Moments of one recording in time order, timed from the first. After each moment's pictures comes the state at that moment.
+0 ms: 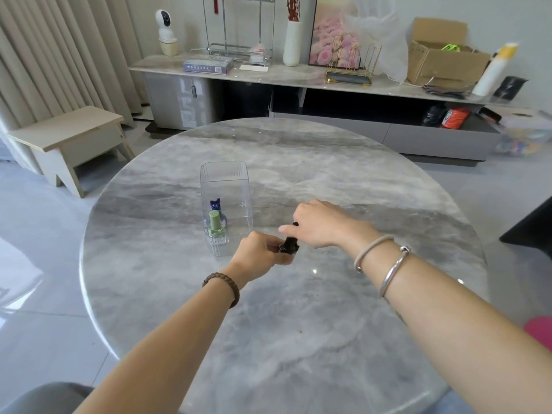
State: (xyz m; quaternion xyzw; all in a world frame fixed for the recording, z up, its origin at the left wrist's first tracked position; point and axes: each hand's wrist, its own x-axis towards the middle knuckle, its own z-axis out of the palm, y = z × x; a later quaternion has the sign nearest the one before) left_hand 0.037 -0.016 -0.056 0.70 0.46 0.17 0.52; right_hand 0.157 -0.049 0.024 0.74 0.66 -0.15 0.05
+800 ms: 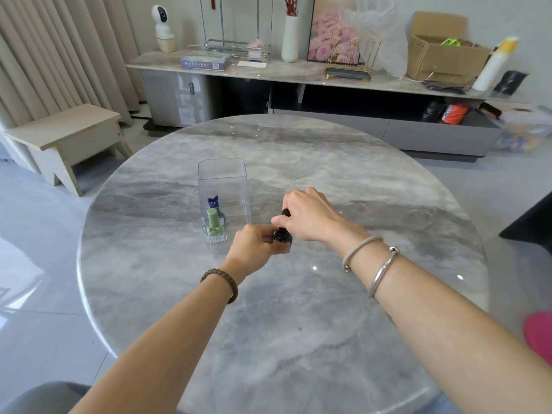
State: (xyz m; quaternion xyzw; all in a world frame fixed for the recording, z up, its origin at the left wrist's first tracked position) left_hand 0.037 -0.015 -0.052 0.70 0.46 0.23 0.49; right_hand 0.148 -0.040 0.016 0.74 0.65 -0.11 -0.10
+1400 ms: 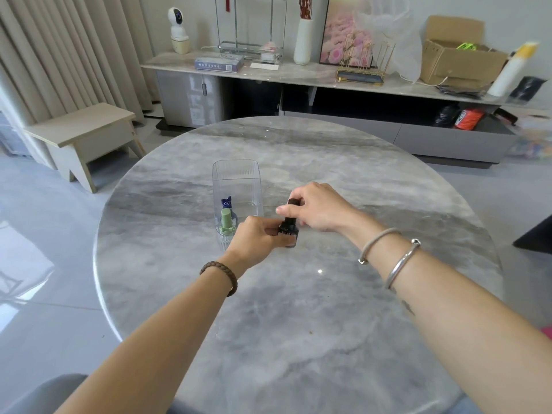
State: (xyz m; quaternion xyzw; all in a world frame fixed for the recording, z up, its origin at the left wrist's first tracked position) left_hand 0.022 -0.010 -0.033 0.69 0.46 0.24 0.51; right_hand 0.147 -0.033 0.033 0.72 0.65 -0.22 -0.14
